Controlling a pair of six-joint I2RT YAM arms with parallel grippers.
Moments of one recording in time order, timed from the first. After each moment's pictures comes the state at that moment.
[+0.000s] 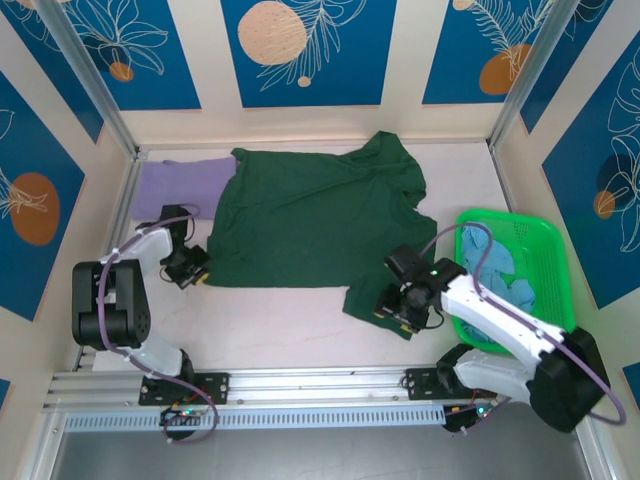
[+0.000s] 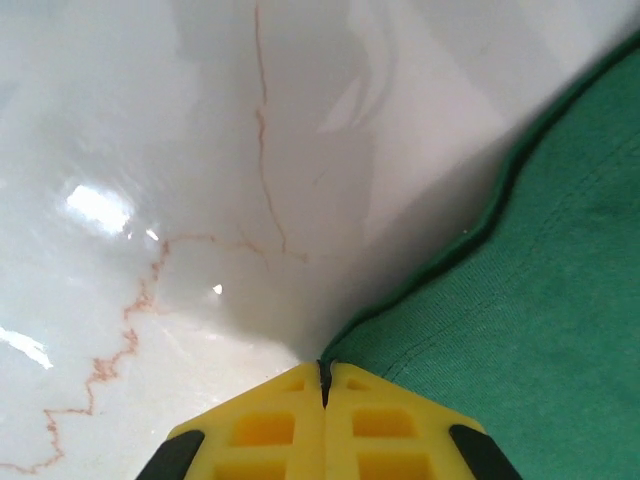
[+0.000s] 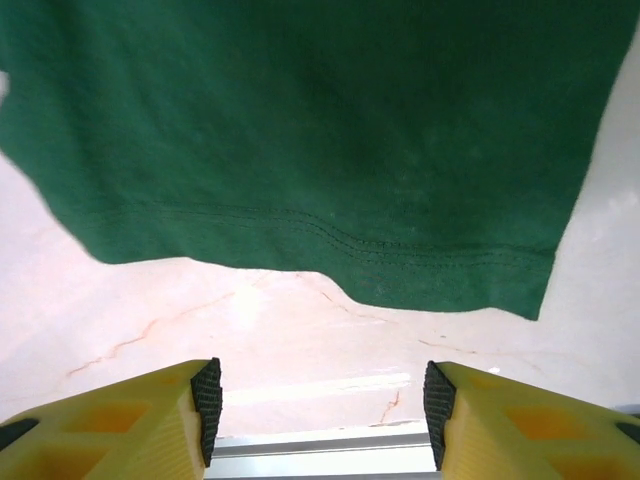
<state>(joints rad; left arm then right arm) 0.06 1.58 0.92 -0.79 0.11 -0.70 0.63 1.12 0.70 -1.01 -0.15 1.07</state>
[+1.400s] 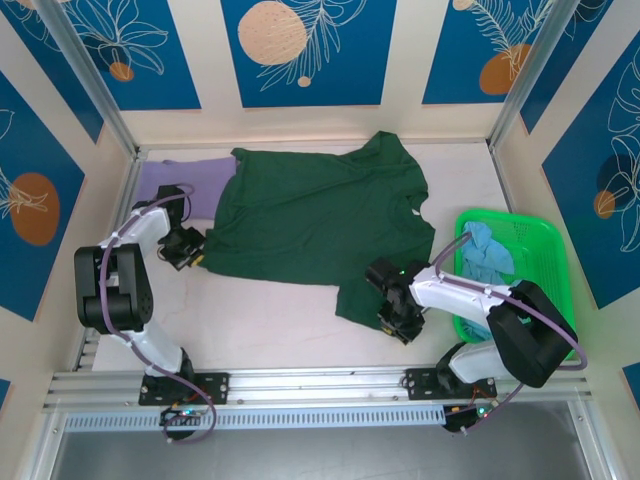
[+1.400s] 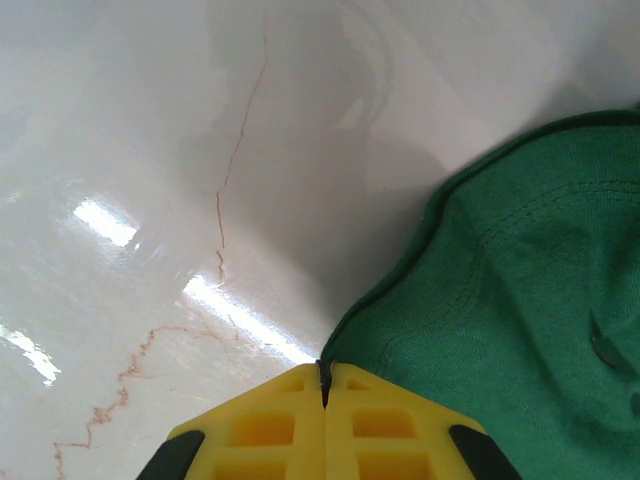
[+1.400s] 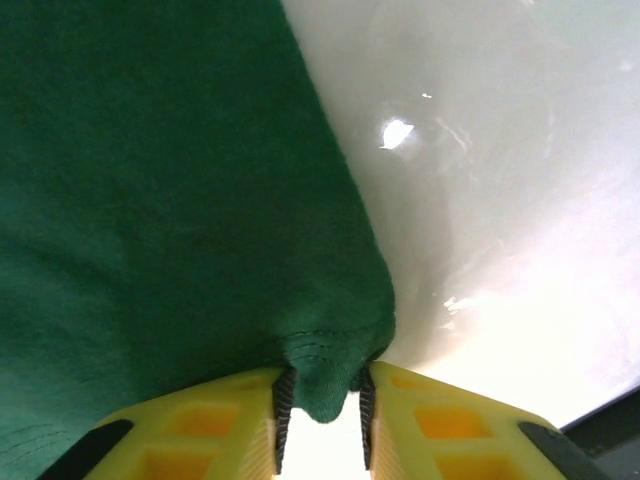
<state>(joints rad) 0.07 1.69 1.12 -0.88 0.08 -0.73 0.69 1.36 0.64 -0.96 -0.06 1.46</state>
